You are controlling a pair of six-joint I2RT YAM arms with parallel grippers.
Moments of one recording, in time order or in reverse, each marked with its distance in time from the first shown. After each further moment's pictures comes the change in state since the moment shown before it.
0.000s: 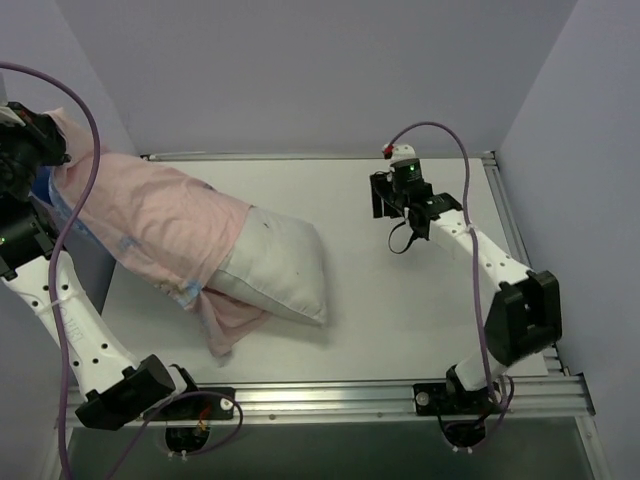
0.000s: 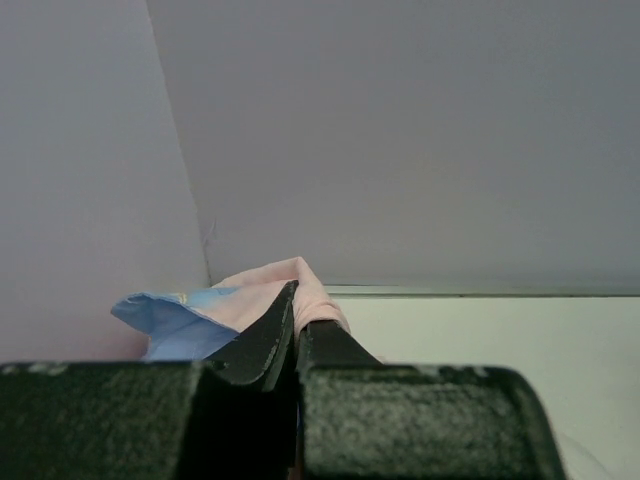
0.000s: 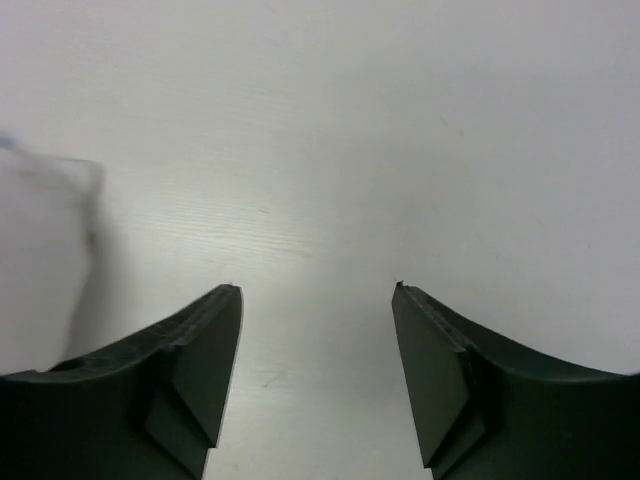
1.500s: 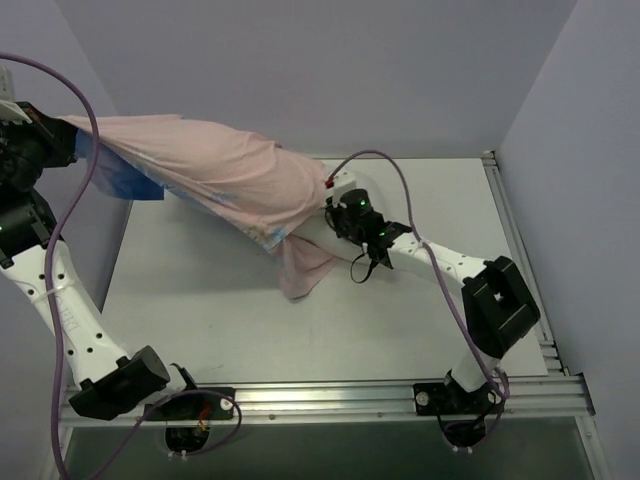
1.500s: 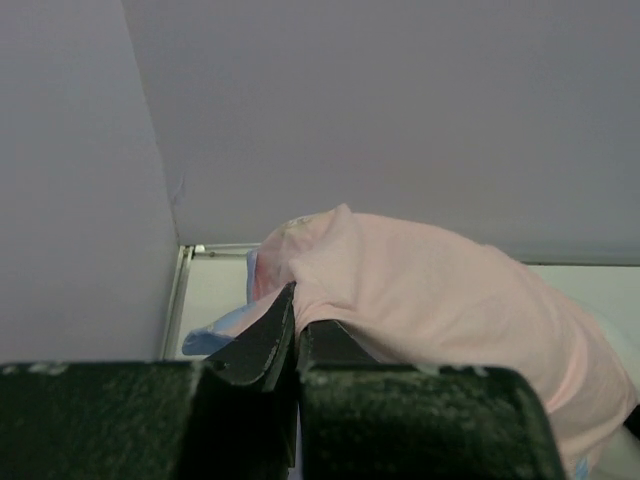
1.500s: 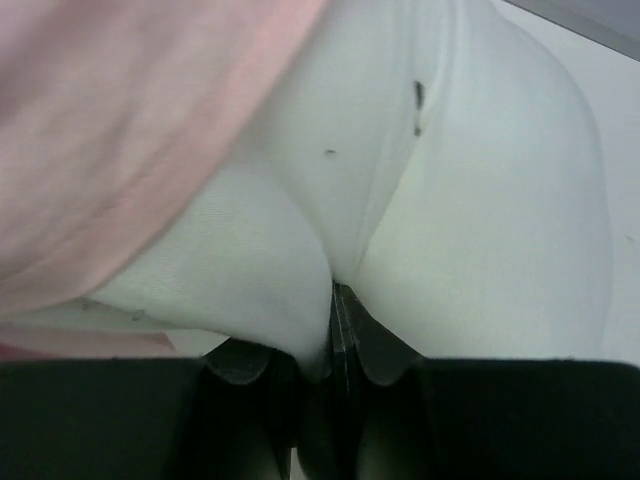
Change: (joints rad) left arm -0.006 0.048 0.046 -0.102 0.020 0.003; right arm 0.372 0.062 -0.135 0.410 0.016 -0.129
